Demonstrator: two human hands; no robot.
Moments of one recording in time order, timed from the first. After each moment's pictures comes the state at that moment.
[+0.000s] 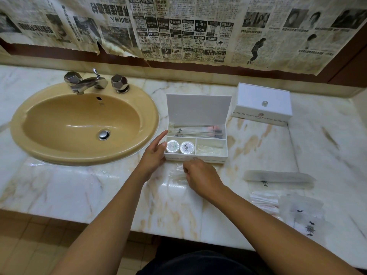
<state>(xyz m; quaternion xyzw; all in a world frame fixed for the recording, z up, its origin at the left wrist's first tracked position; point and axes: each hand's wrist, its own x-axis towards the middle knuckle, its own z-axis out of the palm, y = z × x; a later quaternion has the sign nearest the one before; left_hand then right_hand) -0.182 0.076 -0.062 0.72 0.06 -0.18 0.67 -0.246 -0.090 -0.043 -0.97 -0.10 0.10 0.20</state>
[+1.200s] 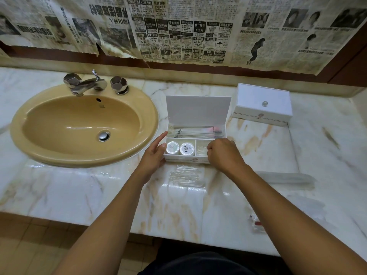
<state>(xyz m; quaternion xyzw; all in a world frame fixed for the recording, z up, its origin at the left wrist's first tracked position) -0.181 0.078 -0.063 0.72 0.05 -0.19 0.66 -0.201 -0.141 -0.013 -0.98 0.04 0.11 0.15</state>
